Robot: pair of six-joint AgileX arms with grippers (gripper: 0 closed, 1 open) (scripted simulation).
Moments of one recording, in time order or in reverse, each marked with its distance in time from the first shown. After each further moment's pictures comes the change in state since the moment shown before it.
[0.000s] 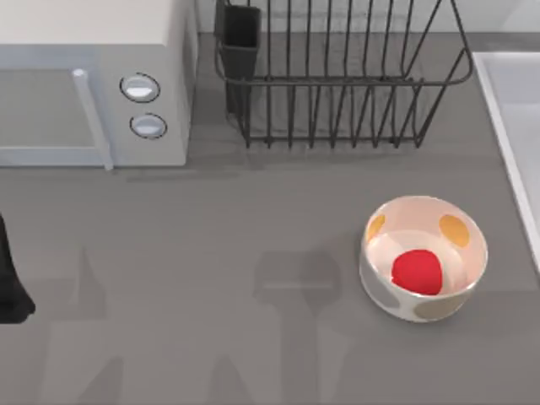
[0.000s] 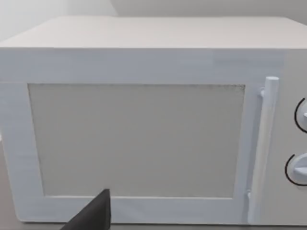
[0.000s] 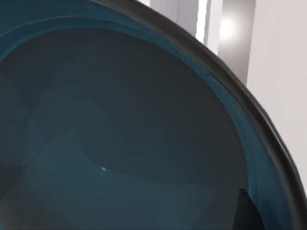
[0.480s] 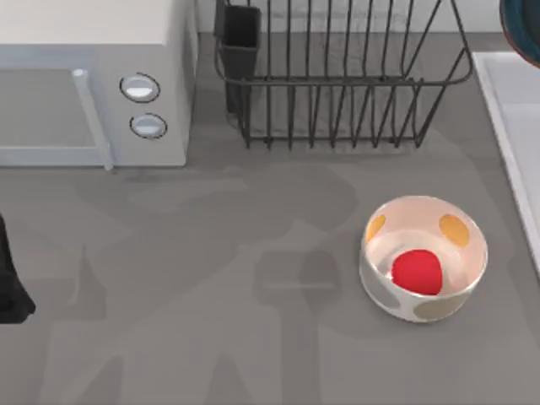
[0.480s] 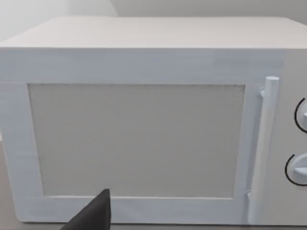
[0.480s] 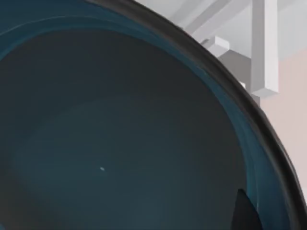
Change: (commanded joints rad) left arm 0.000 0.000 0.000 0.000 0.000 0.000; right arm 0.713 0.092 0.029 0.560 0.340 0.333
